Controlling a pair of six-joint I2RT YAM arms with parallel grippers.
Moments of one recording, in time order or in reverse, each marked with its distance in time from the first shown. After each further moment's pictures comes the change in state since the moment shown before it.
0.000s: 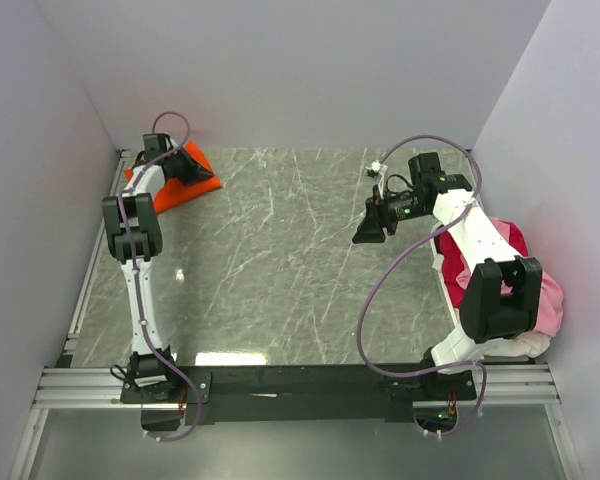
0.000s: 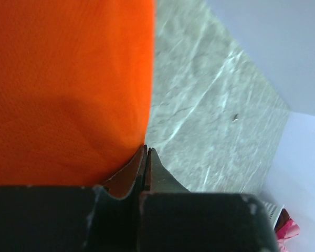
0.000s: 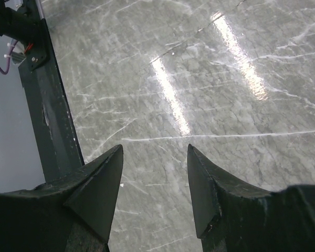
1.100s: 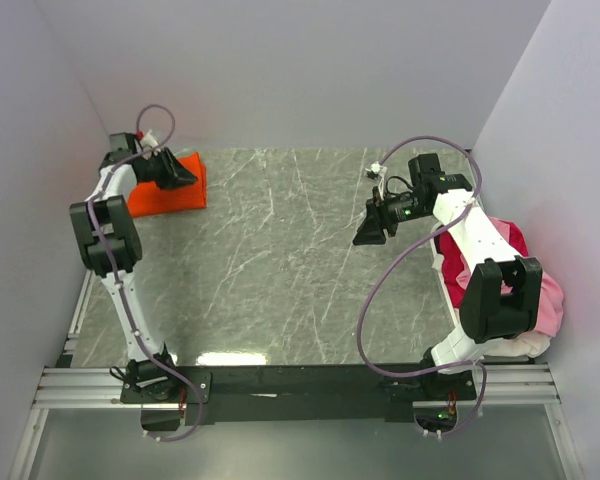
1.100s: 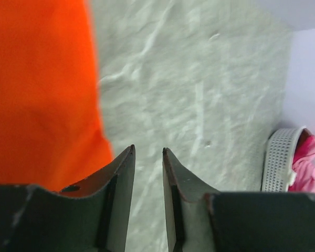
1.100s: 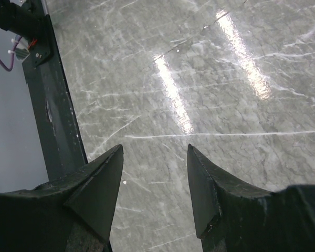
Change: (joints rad) left arm 0.100 -0.246 -0.247 -0.158 0.232 0.380; right arm 0.000 0.000 0.002 -0.031 -0.008 -0.027
